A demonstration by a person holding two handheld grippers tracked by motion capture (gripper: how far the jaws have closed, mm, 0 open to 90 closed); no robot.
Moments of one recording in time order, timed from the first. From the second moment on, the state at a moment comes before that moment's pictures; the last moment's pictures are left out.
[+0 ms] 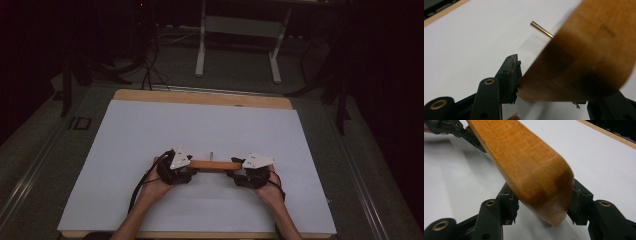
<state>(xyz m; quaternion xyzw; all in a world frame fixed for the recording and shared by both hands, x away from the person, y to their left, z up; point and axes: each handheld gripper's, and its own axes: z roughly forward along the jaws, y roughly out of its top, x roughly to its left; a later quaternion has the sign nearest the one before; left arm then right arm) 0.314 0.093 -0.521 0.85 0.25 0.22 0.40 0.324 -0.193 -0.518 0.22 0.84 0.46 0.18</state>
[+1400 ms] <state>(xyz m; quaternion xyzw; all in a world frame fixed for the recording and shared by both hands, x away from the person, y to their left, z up) 0.317 0.115 -0.512 0.83 0.28 0.13 0.47 0.327 -0.195 -0.509 0.25 0.82 0.49 0.13</state>
